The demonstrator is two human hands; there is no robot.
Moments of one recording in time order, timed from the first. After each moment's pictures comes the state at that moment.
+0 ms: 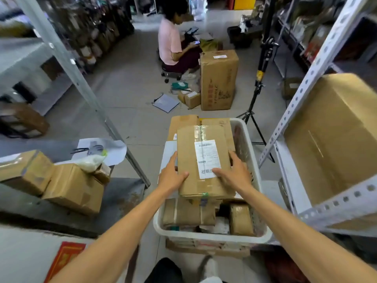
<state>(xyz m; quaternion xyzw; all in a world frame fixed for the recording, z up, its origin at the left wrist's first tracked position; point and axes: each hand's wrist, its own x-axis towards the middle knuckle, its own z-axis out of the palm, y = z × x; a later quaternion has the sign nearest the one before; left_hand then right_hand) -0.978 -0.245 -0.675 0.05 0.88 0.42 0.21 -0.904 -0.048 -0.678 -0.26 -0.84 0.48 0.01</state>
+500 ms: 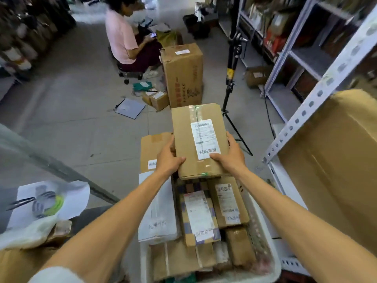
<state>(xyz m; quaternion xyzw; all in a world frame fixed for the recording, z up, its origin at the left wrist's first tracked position) -1.149 -0.124 -0.672 0.13 0.84 0.47 0.24 -1.045 0.043 -0.677 -0.36 -0.81 0.46 0.08</state>
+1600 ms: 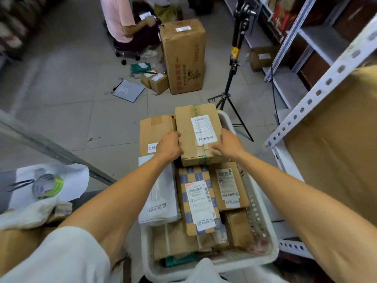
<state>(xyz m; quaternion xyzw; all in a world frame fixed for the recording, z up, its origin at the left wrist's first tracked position) -1.174 -0.118 -0.716 0.22 0.92 0.20 0.23 -1.065 0.052 -0.711 -0.32 -0.89 0.33 -0.07</state>
